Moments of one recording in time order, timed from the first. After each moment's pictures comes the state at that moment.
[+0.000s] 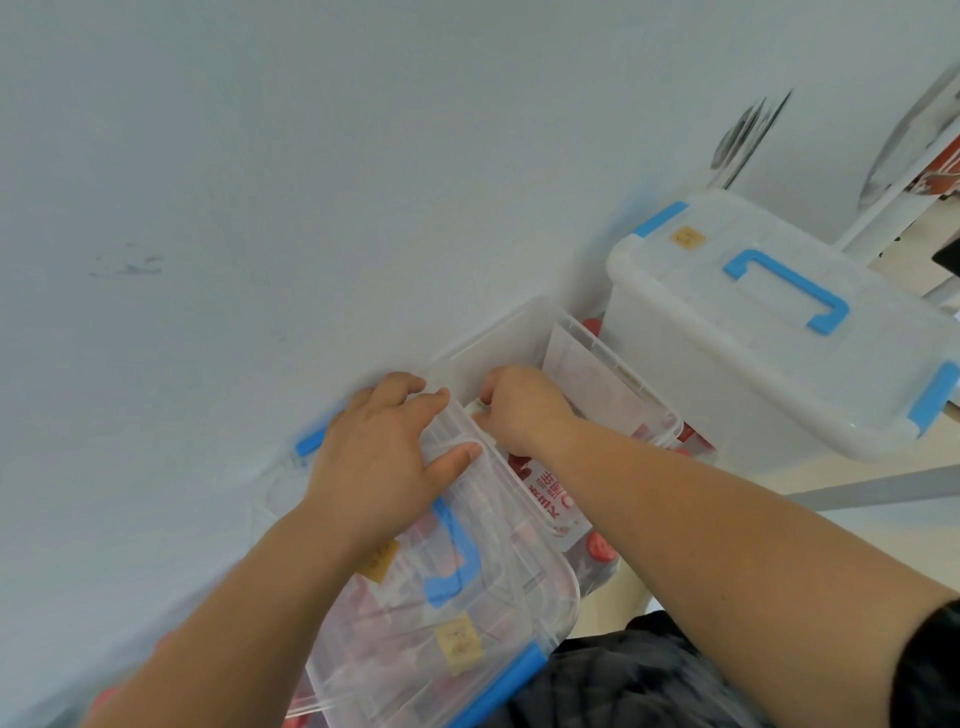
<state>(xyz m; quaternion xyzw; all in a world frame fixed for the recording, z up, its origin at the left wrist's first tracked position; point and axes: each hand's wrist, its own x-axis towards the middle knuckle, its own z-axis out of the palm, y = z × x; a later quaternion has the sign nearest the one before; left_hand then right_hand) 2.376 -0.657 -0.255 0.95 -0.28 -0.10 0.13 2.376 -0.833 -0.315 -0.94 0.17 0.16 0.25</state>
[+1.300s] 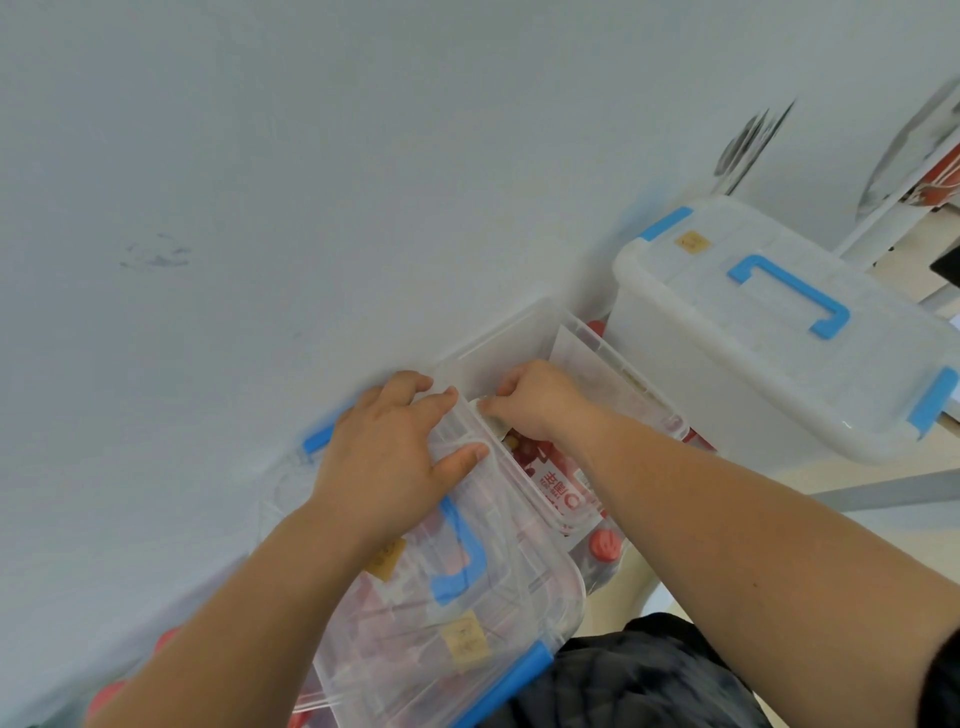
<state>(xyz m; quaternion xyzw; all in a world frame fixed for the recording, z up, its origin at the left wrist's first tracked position) 2.376 -0.655 -0.253 0.95 -0.28 -0.10 0.12 2.373 -0.847 -0.310 -0.88 0.24 0.17 0.37</state>
